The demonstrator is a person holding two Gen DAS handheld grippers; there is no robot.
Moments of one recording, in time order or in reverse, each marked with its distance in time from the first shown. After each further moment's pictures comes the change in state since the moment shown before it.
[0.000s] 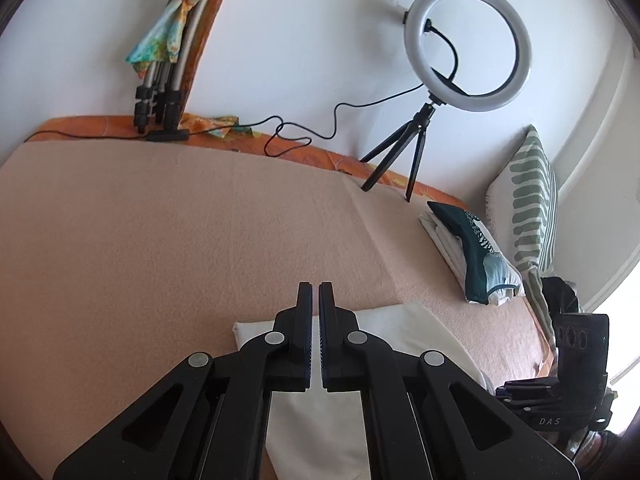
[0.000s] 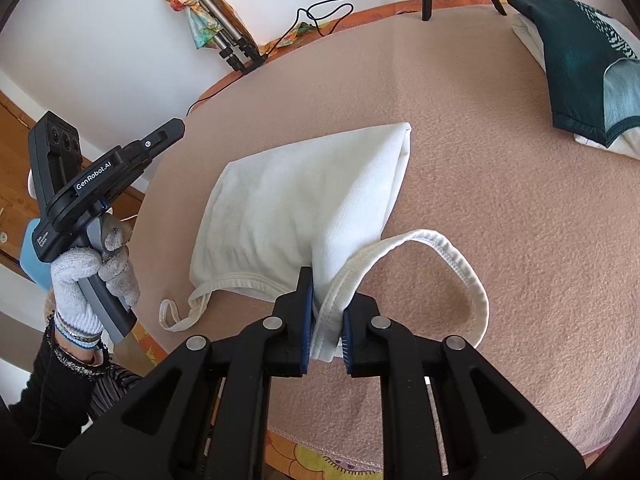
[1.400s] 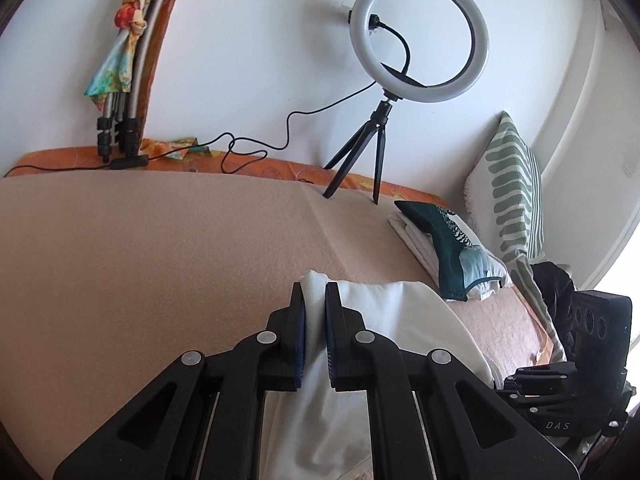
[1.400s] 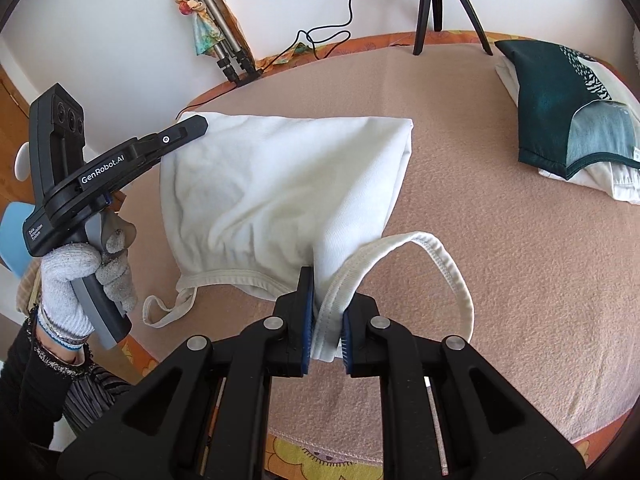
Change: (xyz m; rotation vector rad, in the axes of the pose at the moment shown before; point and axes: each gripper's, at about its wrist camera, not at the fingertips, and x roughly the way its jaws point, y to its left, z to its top) left arm -0.001 -0.058 -0.007 0.149 -0.082 -0.053; right arm -0.025 0.022 0.001 -0.088 -0.088 -0.133
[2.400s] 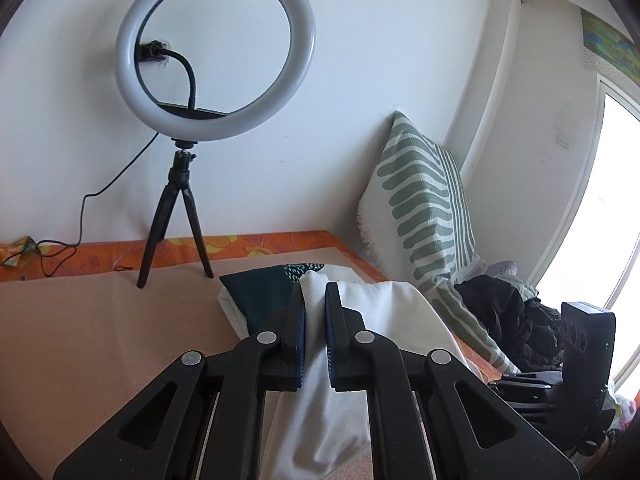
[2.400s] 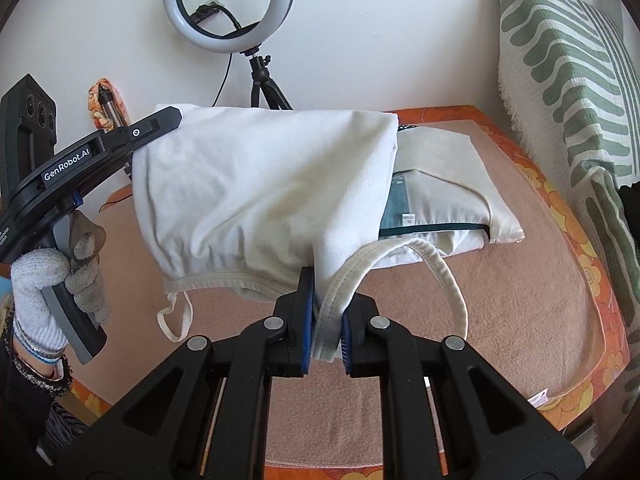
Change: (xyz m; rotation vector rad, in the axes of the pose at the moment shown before) left arm 0.080 -0.198 0.061 0.168 -0.094 -0.256; right arm -0.134 -0.142 0.005 0.121 -0.266 -0.280
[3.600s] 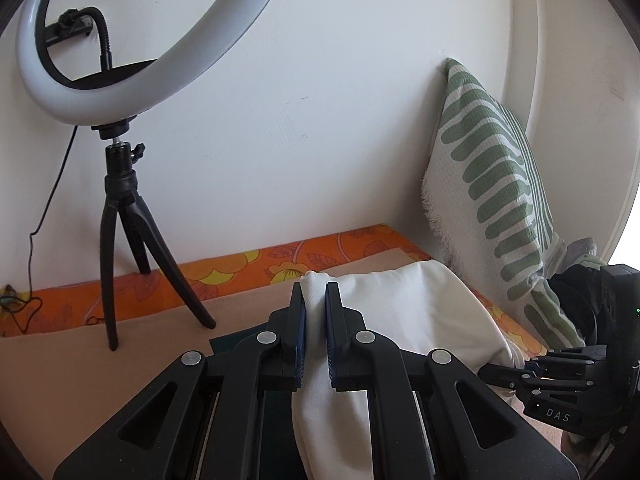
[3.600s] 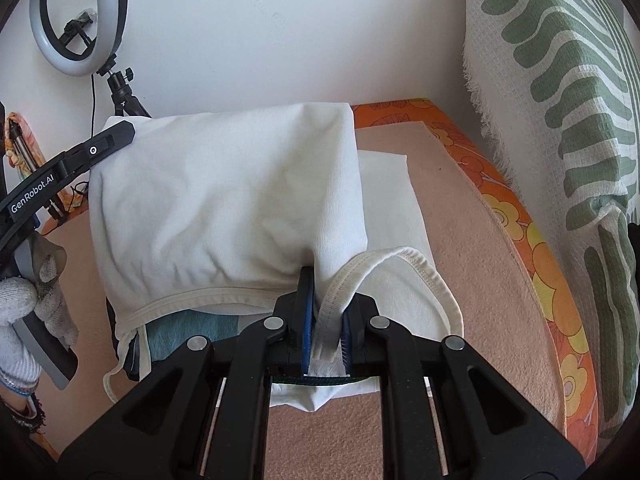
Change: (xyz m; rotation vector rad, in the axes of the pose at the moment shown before) left arm 0.168 0.001 0.020 0.130 0.062 0.246; right arm 0.125 -0.128 0.088 0.048 0.063 -0.099
